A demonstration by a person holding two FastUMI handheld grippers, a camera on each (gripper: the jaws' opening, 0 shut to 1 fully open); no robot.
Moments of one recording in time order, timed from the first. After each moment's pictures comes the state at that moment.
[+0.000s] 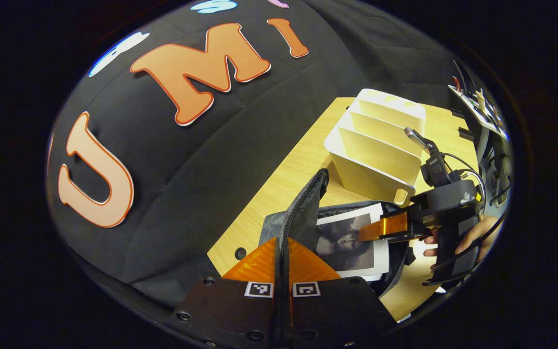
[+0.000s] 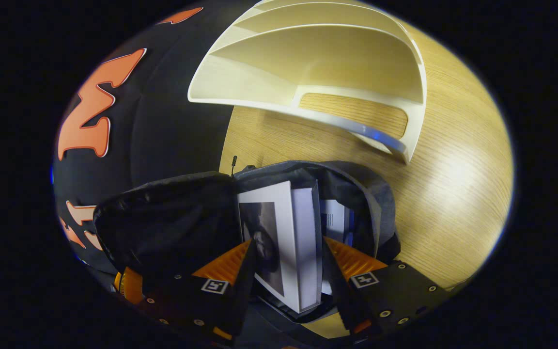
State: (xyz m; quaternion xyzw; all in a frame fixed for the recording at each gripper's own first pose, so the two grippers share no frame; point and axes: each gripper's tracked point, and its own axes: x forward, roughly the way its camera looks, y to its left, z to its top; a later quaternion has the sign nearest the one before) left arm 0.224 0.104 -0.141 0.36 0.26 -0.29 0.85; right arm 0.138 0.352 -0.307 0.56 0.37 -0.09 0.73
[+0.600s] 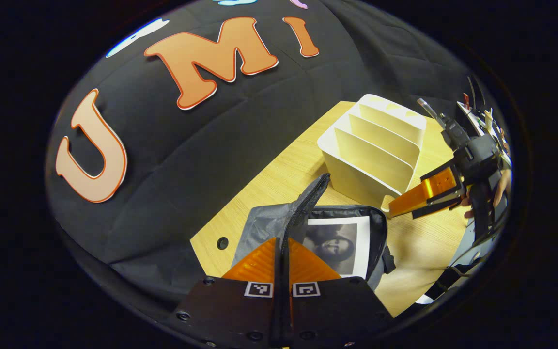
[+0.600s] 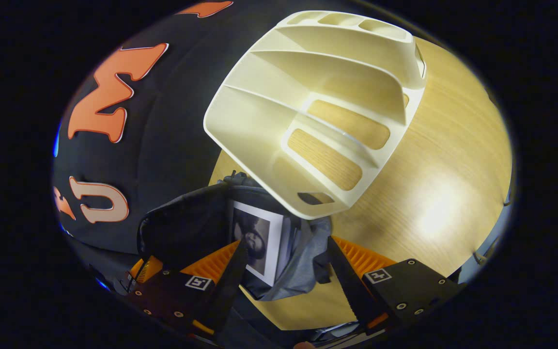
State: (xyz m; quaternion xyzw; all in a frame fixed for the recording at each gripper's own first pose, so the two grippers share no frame) left arm 0.192 0.095 -0.163 0.30 0.30 -0.29 0.86; right arm 0.069 0.246 -0.273 0.45 0.42 -0.07 0.78
